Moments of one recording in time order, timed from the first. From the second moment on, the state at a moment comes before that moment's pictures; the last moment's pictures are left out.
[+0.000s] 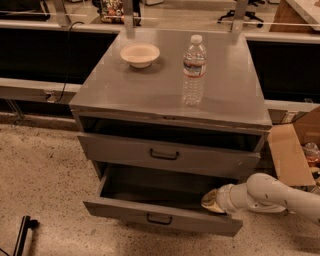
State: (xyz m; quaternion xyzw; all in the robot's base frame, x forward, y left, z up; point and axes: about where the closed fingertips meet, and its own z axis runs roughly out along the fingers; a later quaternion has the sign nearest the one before) arm 0.518 -0.191 0.429 -0.59 0.74 0.14 0.30
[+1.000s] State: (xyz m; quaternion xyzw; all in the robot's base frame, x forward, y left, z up) arm 0.468 -0.184 0.406 -0.63 0.71 0.22 0.21
